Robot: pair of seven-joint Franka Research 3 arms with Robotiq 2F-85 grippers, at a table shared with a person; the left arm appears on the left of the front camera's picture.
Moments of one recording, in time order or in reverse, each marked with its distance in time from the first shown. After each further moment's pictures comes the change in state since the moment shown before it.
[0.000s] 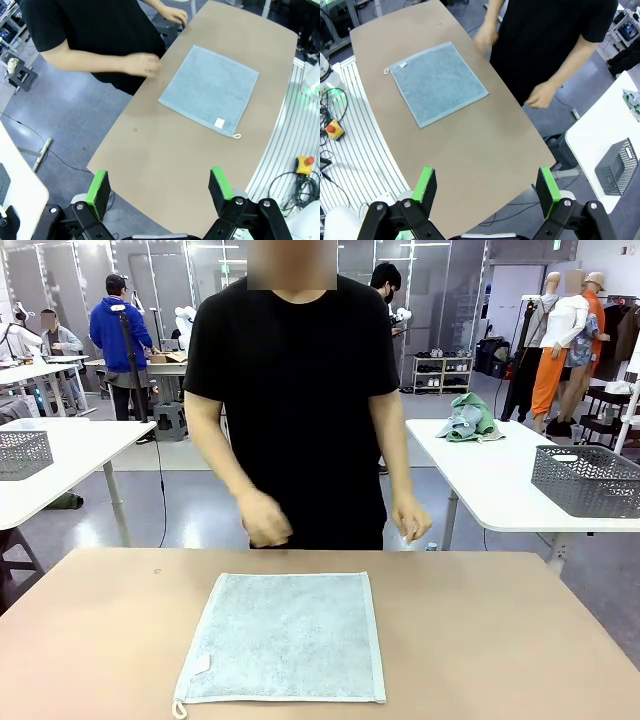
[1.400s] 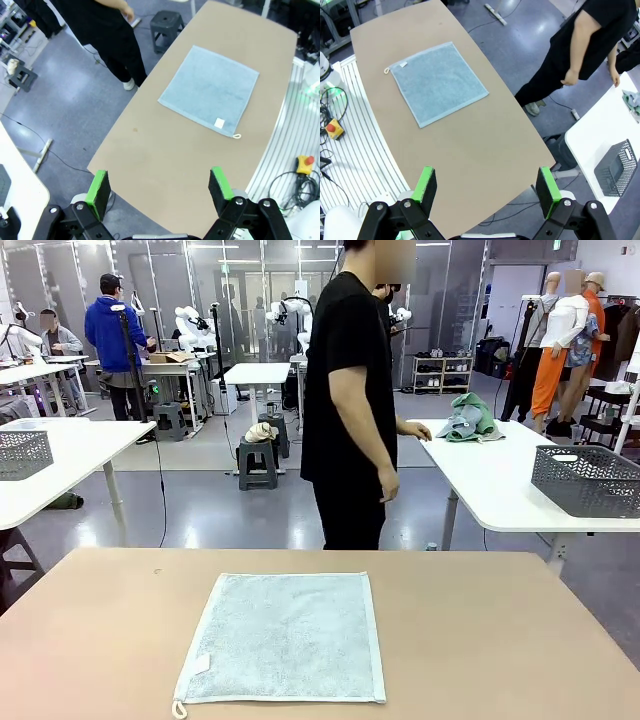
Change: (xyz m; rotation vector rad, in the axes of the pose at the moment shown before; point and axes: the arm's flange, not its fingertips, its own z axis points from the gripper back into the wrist) left arm 0.006 -0.003 -0.003 -0.001 0.003 -0.013; right arm 0.007 0.005 -0.004 0.002 0.008 0.017
